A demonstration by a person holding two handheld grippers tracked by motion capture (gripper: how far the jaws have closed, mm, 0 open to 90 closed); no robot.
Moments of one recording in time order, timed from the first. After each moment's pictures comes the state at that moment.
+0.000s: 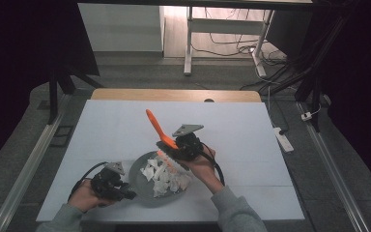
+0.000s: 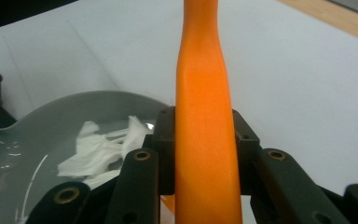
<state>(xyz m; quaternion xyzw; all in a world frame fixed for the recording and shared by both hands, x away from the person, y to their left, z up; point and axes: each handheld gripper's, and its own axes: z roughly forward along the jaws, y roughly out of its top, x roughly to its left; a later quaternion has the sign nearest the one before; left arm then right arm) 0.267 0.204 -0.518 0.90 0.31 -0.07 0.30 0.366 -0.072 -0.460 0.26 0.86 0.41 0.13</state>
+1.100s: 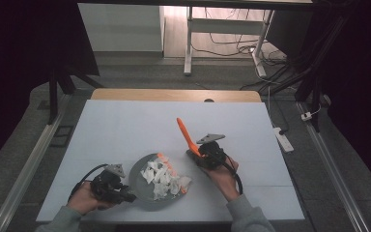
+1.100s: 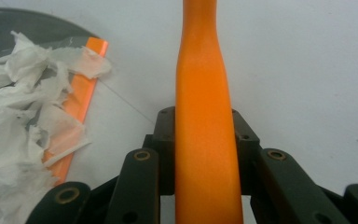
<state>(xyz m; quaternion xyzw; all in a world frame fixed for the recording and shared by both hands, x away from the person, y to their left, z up) 0.260 0.201 -0.516 0.90 0.31 -0.08 0.30 0.358 -0.132 -0.489 0.36 0.86 0.33 0.16</state>
